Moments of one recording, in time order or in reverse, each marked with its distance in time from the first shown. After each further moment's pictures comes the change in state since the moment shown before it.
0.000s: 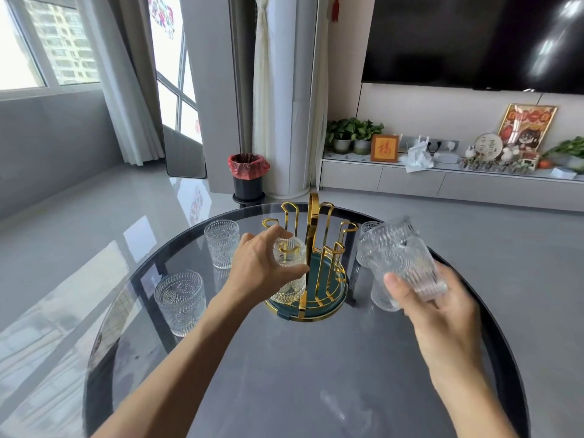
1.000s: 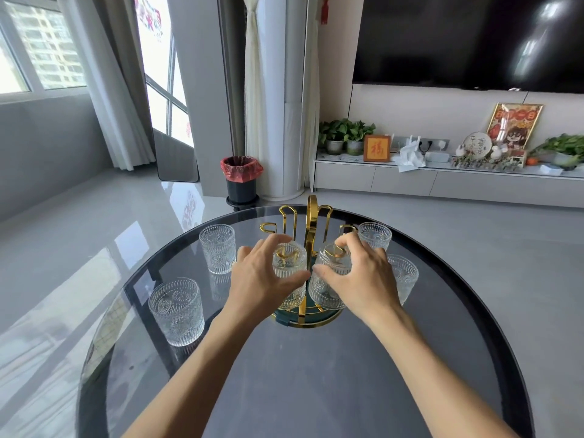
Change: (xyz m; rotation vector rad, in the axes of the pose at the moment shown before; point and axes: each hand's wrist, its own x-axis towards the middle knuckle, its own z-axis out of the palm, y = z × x) left_hand -0.010 -0.007 0.015 -0.032 0.073 -0.015; right_hand 0.048 0.029 0.078 -0.840 -0.255 -0.231
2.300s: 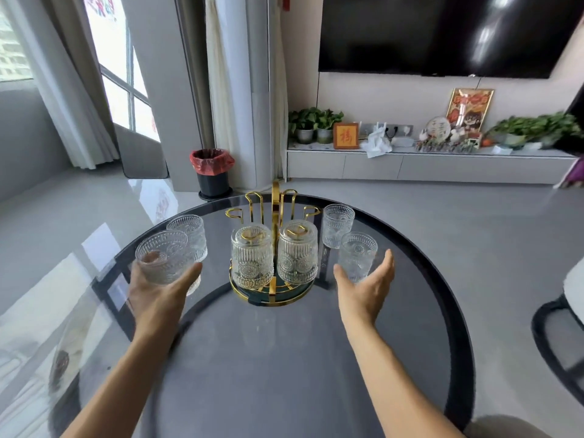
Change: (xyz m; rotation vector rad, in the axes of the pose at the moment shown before) left_hand -0.045 -0.081 -0.027 -0.473 0.398 -0.474; right_hand -0.050 0.073 0.045 0.439 0.490 0.595
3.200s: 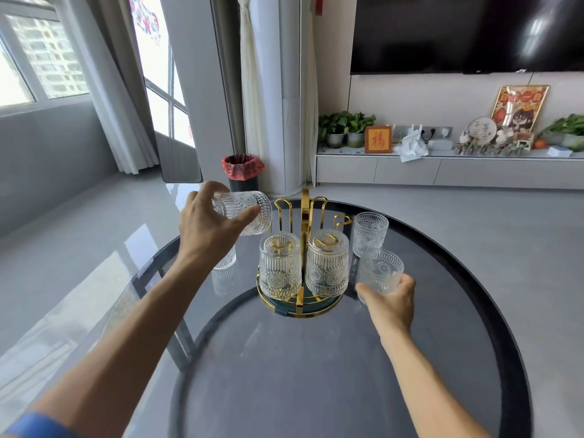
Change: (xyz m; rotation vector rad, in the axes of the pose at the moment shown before) left_hand 0.050 0.107 0.041 0.387 -0.146 0.345; right_hand 0.022 0.026 0.019 0.003 -0.177 0.200
